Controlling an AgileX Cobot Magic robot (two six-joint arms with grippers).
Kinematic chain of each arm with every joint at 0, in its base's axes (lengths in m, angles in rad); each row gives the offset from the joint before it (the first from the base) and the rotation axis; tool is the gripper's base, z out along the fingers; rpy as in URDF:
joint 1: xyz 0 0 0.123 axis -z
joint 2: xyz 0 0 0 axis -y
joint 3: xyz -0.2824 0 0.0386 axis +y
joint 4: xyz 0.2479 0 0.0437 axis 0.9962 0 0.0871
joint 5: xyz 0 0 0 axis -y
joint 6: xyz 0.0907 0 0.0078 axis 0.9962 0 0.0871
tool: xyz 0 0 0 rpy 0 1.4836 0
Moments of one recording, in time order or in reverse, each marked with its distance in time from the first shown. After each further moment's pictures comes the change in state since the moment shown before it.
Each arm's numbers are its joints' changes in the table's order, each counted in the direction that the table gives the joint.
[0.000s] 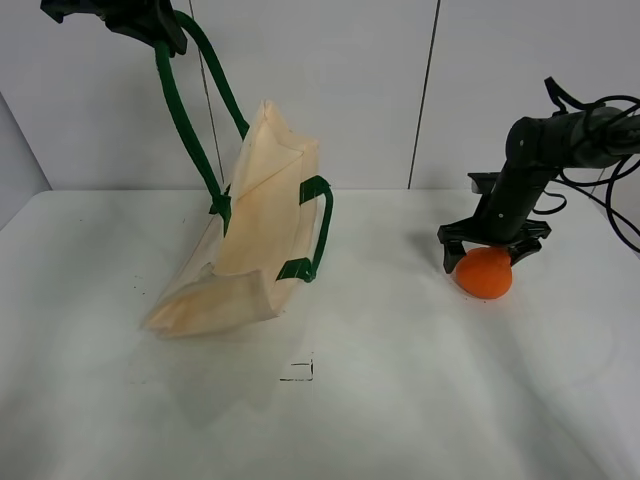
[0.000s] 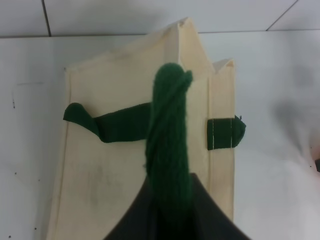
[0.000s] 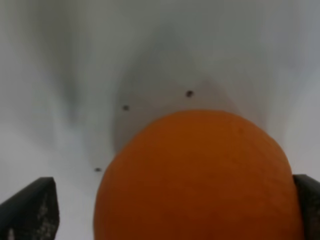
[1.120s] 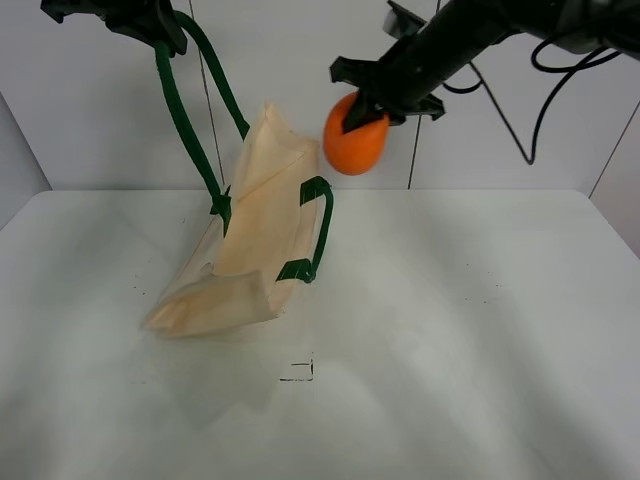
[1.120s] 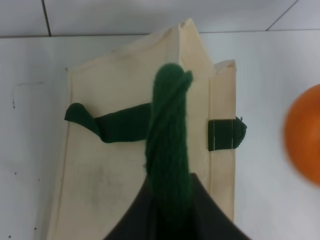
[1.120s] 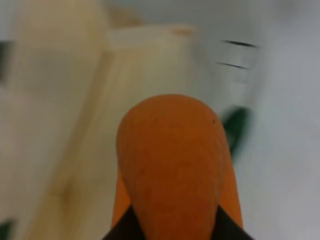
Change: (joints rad) left arm 0.000 0.000 0.000 0.000 0.000 0.000; right arm -0.268 0.114 -0.462 0.483 -0.119 -0.056
